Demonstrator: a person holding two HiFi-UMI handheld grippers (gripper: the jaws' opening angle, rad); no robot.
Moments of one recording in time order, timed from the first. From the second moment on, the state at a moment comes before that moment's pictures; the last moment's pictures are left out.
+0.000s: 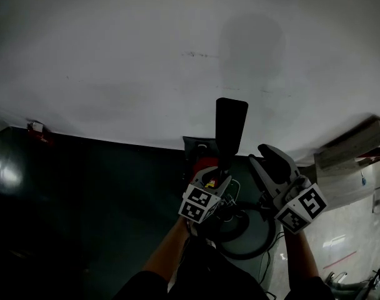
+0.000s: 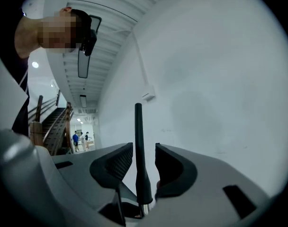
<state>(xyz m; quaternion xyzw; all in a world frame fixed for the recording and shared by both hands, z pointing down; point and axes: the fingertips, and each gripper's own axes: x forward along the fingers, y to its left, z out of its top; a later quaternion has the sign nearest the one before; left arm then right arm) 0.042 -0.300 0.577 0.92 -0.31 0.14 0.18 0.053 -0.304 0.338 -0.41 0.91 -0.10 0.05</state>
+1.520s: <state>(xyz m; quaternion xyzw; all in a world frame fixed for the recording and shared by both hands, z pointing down) -0.055 -0.250 0.544 0.88 -0.43 0.08 0.18 0.090 -0.201 0.399 -0.43 0.87 -0.20 0.12</state>
